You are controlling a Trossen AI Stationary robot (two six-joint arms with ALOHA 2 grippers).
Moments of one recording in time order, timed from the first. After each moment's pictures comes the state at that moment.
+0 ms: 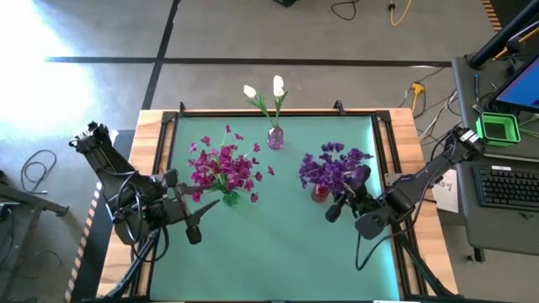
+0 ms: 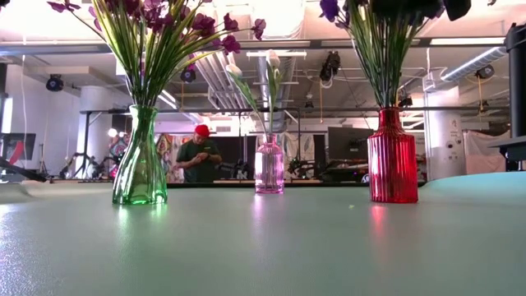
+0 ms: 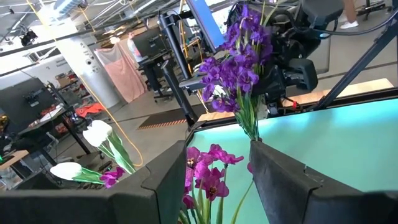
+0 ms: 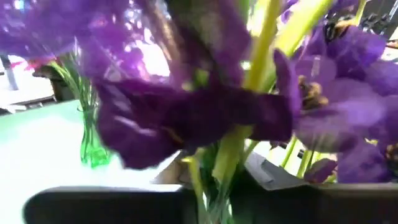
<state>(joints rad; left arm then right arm) -0.88 1.11 1.04 -0.21 -1.30 0.09 0.63 1.22 0.87 -0.33 1.27 0.60</state>
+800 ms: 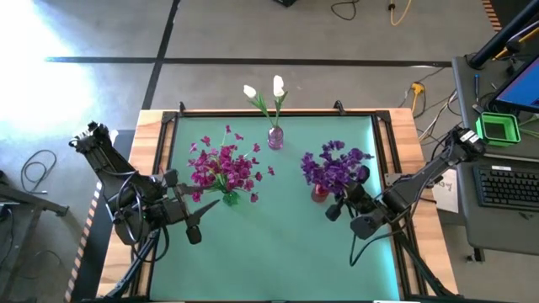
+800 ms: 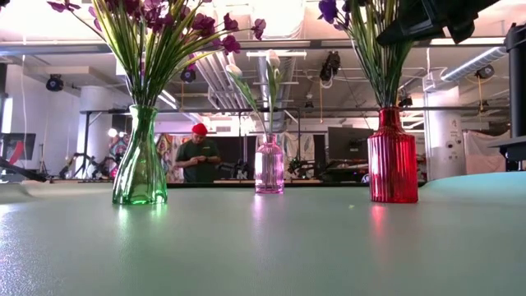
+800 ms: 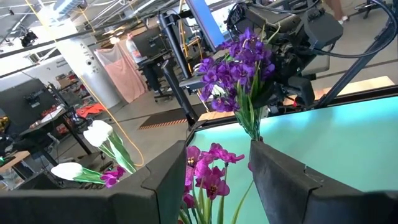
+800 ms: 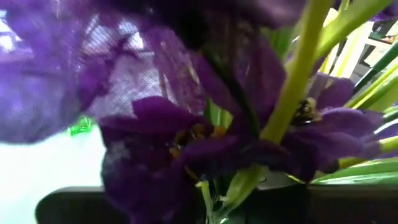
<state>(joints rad) -0.88 1.11 1.04 -0.22 -1.30 0.09 0.61 1.23 0.79 -0.44 1.23 0.70</state>
